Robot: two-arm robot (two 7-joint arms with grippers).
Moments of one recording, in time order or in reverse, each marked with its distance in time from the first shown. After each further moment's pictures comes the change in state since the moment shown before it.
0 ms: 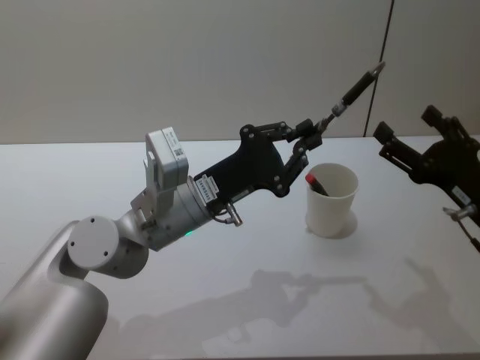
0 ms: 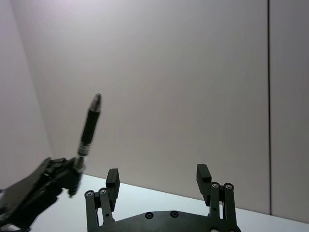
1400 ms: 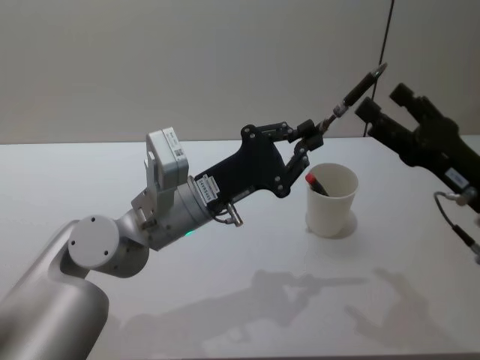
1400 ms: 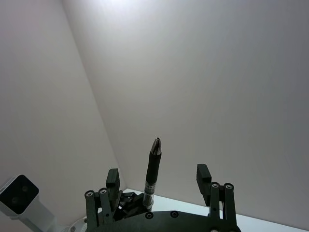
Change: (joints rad) left arm -0.005 -0.002 0.000 0.007 -0.004 -0.004 -0.013; right arm 0.058 0.012 -0.022 -0.002 0.271 0.071 0.174
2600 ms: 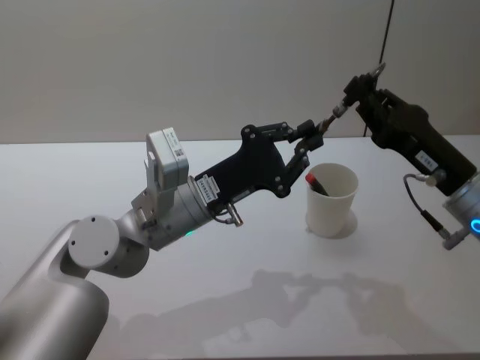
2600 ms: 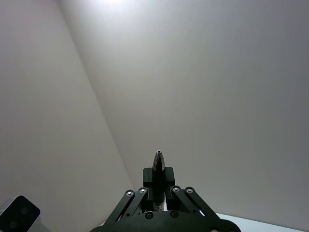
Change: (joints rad) left arm 0.000 0.000 0.000 0.000 0.000 0.000 0.000; right arm 0.072 -0.052 -0.058 0.052 0.029 0.015 -0.035
